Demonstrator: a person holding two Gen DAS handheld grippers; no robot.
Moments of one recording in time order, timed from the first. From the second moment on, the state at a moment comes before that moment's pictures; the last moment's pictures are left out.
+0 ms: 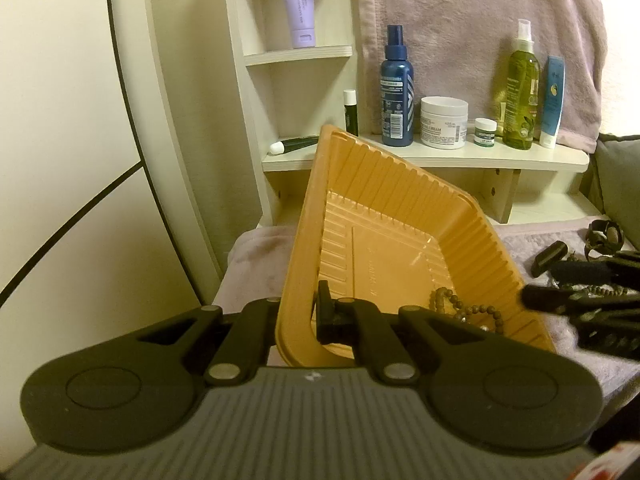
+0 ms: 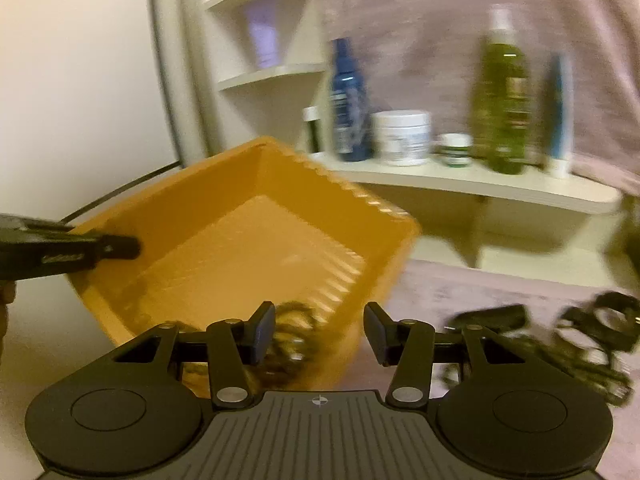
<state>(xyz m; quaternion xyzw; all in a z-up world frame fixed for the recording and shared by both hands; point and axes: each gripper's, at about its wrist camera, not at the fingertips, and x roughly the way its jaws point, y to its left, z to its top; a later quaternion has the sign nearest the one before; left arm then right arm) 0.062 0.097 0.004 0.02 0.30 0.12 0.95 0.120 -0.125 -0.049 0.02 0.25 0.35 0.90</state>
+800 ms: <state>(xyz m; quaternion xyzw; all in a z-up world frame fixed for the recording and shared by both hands) 0.062 0.096 0.005 0.03 0.30 0.13 0.94 0.158 -0.261 -0.092 0.04 0.32 0.13 0.94</state>
